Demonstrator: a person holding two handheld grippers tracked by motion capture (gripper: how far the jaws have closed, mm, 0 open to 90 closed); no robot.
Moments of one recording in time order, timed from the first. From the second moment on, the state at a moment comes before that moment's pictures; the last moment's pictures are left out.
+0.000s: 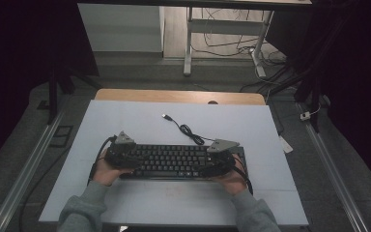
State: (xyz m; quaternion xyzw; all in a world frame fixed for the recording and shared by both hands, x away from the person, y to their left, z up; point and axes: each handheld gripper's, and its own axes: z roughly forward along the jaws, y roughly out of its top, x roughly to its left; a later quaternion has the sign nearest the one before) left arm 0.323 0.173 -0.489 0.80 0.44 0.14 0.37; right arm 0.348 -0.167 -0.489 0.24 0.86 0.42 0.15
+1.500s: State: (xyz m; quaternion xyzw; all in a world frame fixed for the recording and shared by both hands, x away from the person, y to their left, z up) left arm 0.315 0.120 -0.509 0.87 0.35 0.10 0.34; right arm 0.350 -0.172 -0.490 0.25 0.85 0.44 0.13
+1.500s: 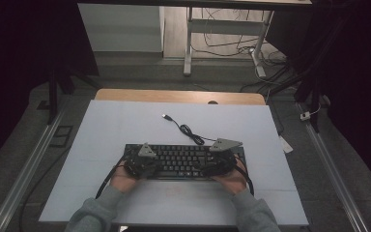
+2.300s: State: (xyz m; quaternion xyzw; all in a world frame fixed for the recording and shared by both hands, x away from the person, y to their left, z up) left arm 0.317 0.115 -0.517 0.87 0.35 0.10 0.33; right arm 0.350 -0.172 -0.491 0.25 0.85 0.44 0.13
